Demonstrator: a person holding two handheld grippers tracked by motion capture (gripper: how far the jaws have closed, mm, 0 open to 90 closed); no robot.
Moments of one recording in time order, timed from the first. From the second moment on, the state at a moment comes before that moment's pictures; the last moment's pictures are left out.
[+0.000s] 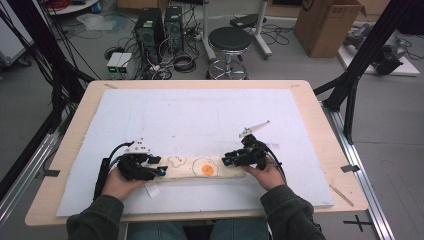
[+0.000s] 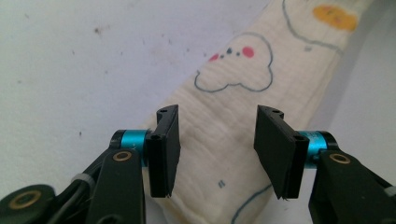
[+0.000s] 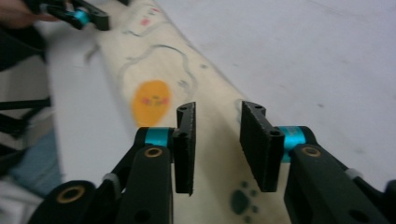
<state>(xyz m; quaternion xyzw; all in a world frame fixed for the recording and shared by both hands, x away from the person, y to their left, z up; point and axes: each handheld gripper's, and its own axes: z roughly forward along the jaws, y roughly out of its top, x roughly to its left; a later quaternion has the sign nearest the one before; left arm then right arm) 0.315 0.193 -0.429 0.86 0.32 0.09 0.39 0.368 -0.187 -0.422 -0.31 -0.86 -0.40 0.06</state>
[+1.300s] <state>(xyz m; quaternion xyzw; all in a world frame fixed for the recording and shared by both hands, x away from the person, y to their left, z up) 0.309 0.202 -0.419 0.83 0.32 0.11 0.44 0.350 -0.229 -0.429 -0.28 -0.84 -0.47 -0.02</state>
